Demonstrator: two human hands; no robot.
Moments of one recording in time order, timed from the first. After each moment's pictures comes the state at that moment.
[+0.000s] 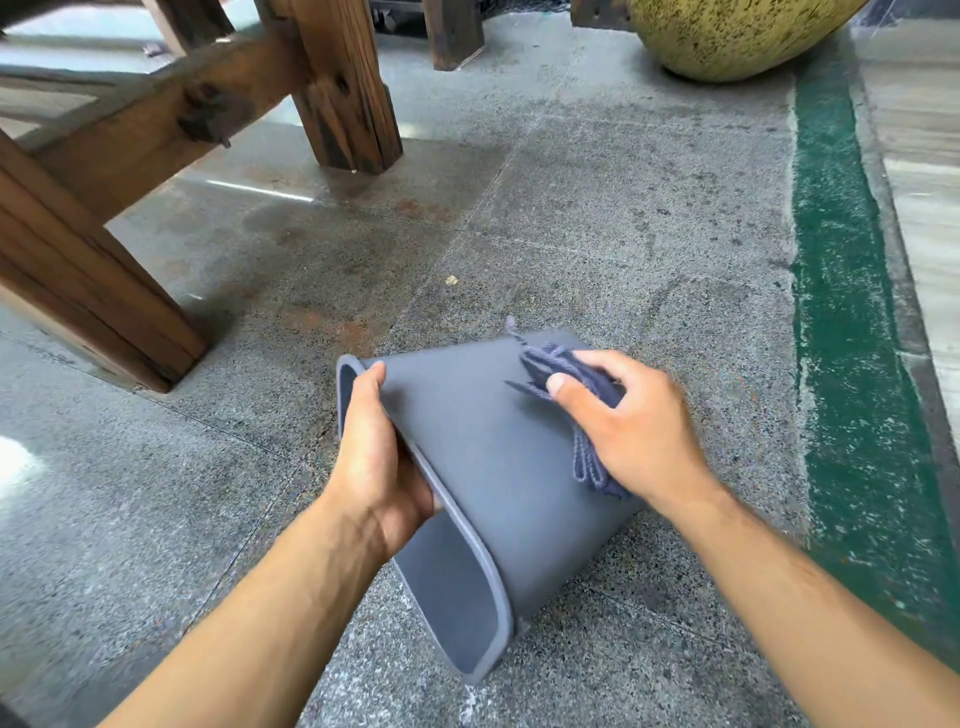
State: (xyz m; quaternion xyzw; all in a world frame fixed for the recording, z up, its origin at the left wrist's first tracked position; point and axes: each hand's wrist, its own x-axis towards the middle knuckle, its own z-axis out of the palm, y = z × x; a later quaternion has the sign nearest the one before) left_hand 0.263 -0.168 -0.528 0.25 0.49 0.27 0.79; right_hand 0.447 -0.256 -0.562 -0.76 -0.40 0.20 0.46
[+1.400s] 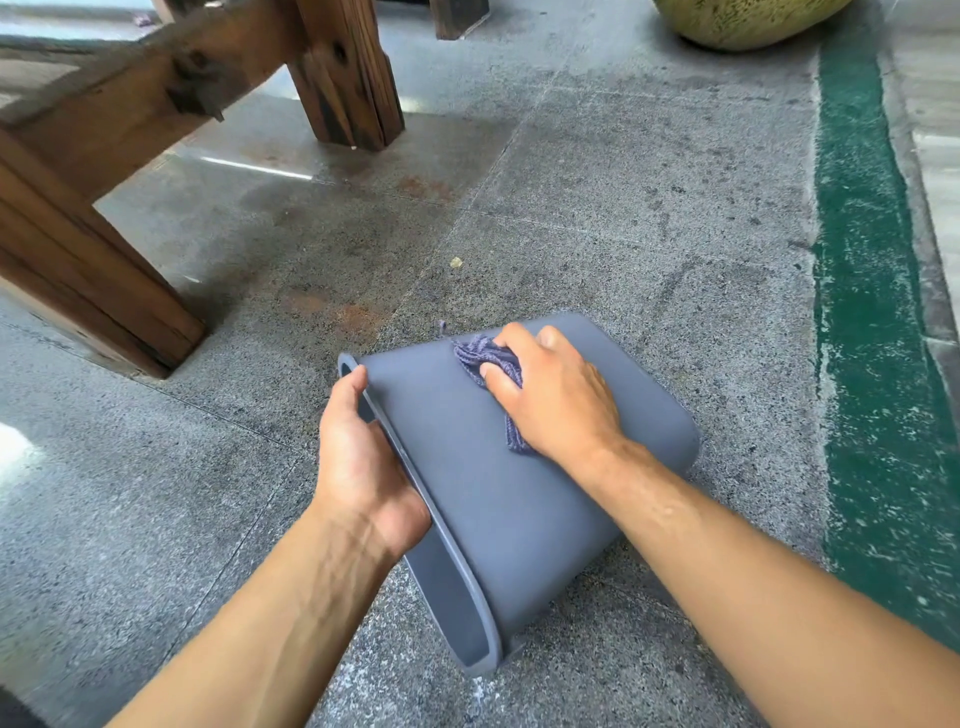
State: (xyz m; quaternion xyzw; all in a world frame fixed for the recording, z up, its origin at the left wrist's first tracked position) left_hand 0.253 -0.165 -0.538 0.20 0.50 0.31 0.78; right_hand 0.413 -0.189 -0.583 -0.80 -0.54 0.12 0.25
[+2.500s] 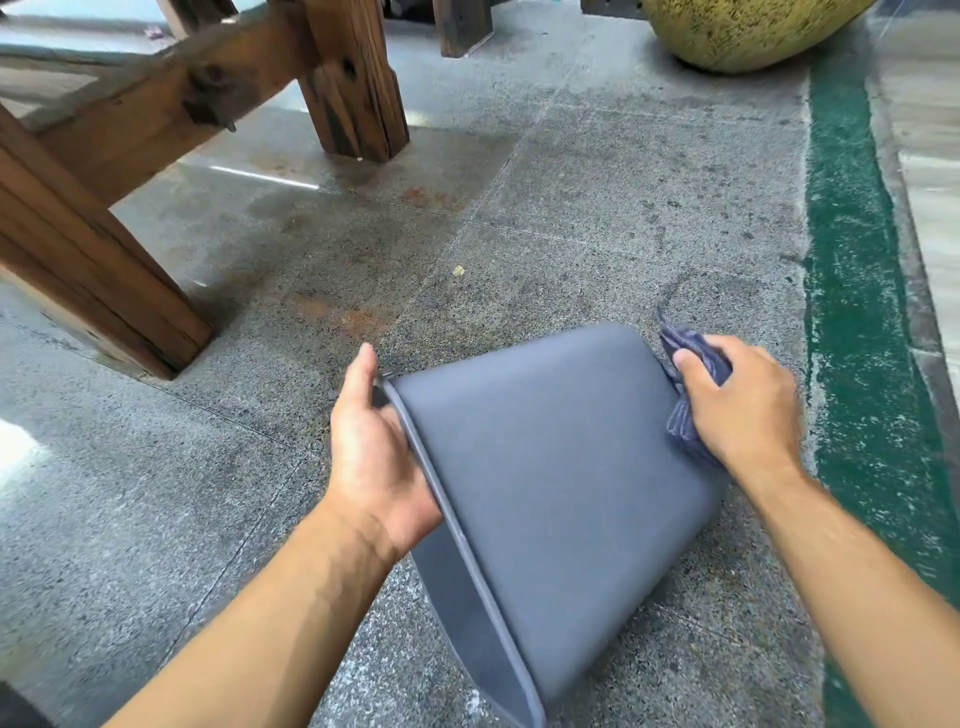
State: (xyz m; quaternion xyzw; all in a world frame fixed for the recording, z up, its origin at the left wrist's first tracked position) left_hand 0.252 -0.173 -0.526 0.21 0.44 0.29 0.83; right_hand 0.526 -0.265 -0.603 -0.89 -0.30 0.04 0.34
